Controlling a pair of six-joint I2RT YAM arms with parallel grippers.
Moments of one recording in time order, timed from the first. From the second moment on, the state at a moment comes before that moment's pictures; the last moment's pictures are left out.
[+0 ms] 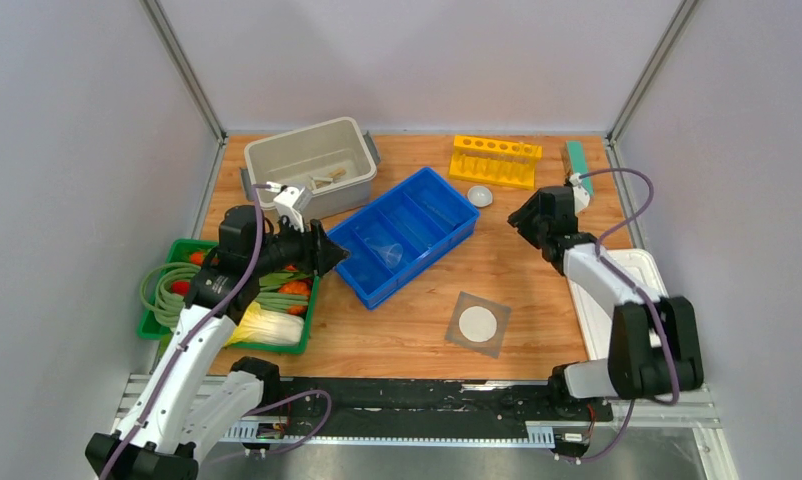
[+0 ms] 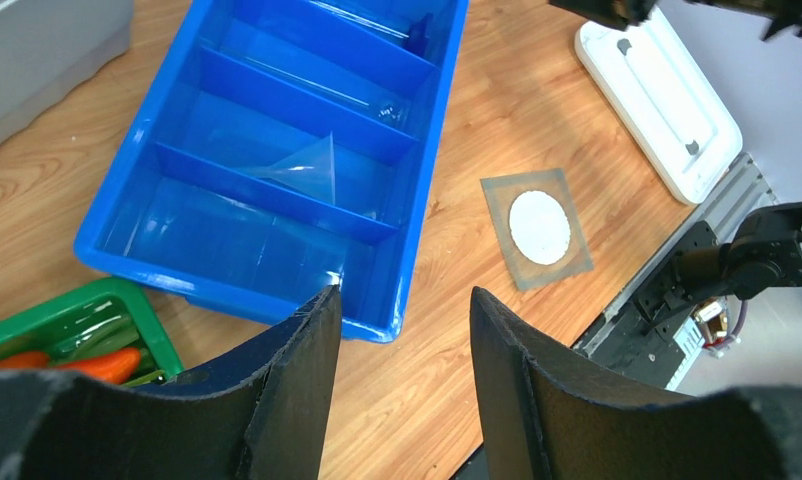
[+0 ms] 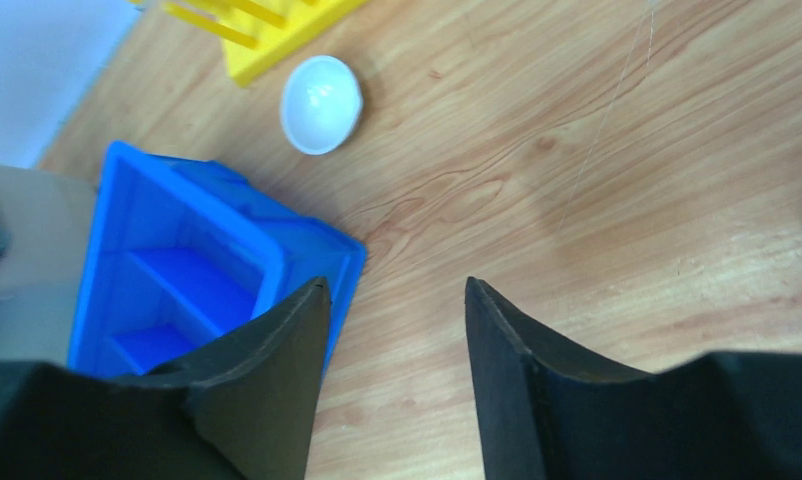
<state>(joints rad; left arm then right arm) -0.27 0.81 0.84 -0.47 0.54 -0.22 0.15 1.38 0.79 -0.06 0.12 0.81</state>
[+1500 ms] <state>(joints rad) -0.27 0.76 0.83 -0.47 0.50 -0.21 0.13 1.99 1.26 -0.04 0.02 0.85</state>
